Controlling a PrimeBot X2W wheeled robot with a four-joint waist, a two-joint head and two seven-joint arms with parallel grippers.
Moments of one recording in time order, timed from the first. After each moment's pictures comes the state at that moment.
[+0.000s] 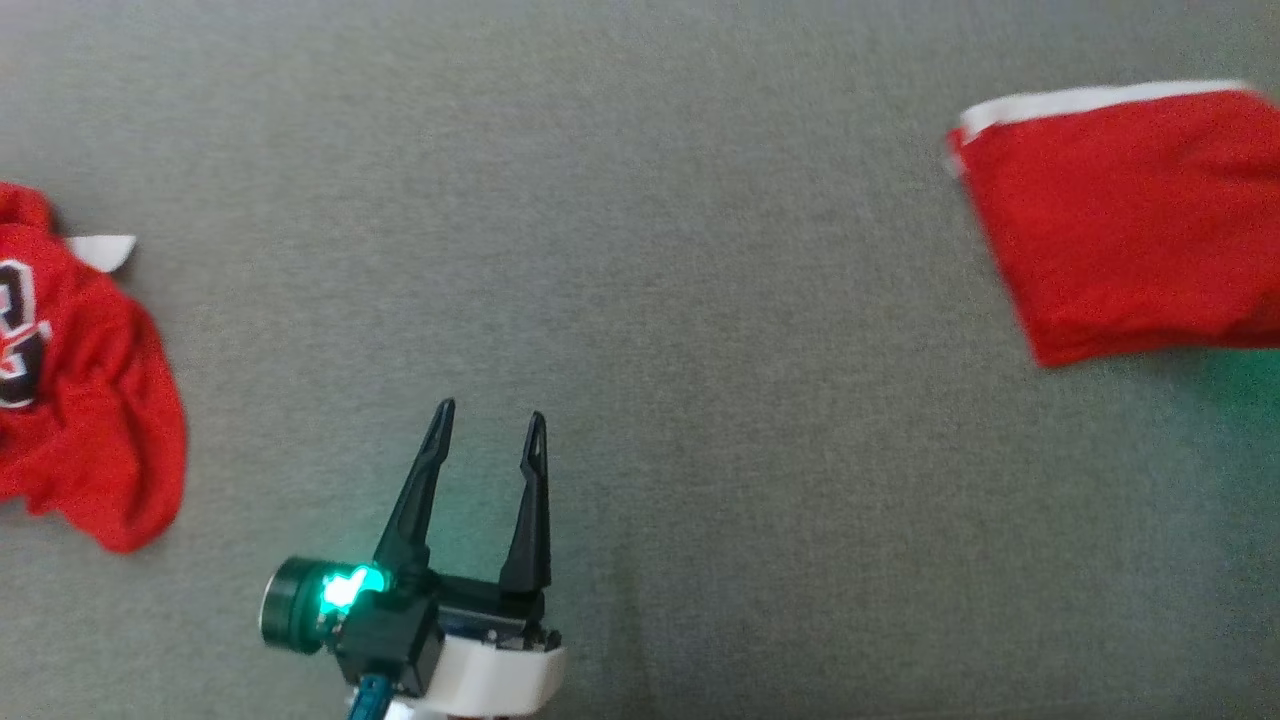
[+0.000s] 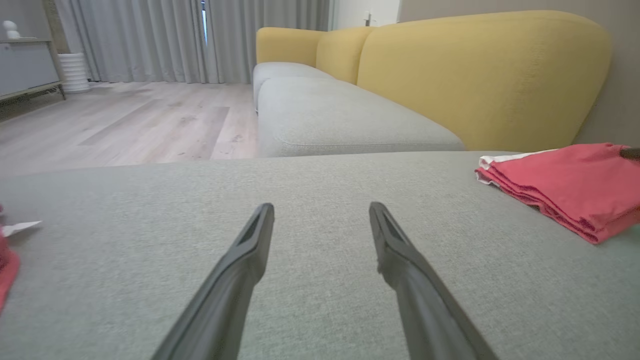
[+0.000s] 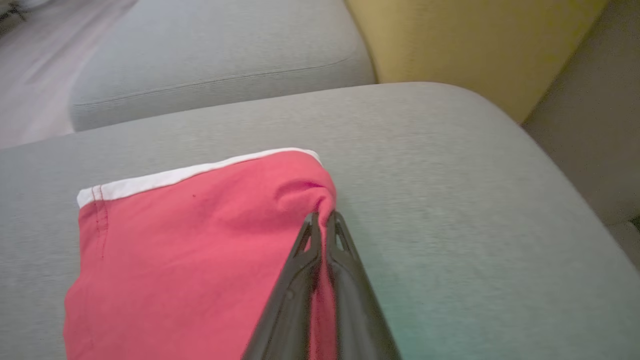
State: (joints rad) left arm 0.00 0.06 -0.38 -0.01 -0.11 0.14 -0.26; right arm -0.53 -0.55 0.06 0.59 0.58 0.13 0.20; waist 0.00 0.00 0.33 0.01
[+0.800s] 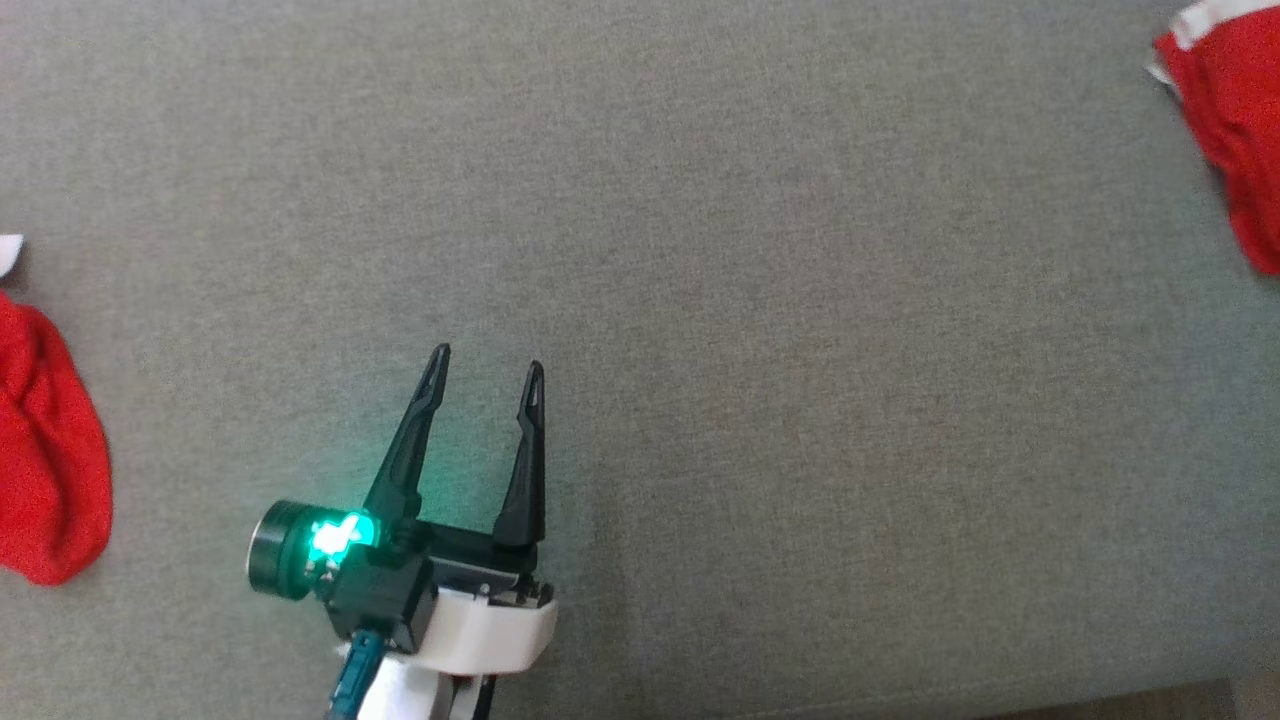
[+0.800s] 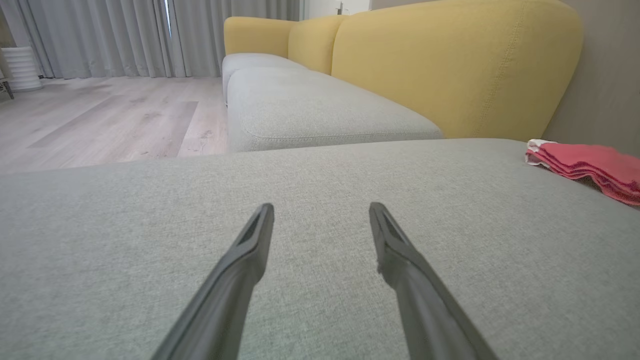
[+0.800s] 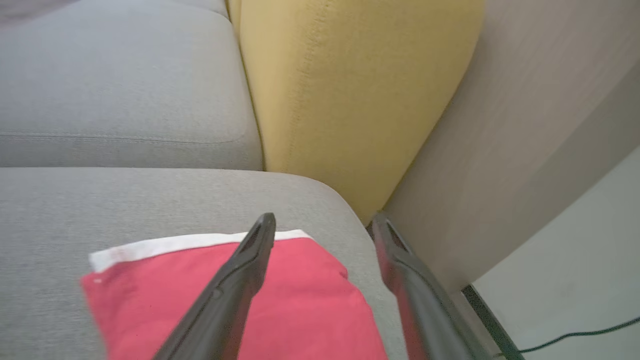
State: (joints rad) left arm -0.08 0.06 -0.36 0.00 -0.07 0.09 -0.26; right arm -0.69 -0.57 -0.18 0.64 0.19 0.13 0.02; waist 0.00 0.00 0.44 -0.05
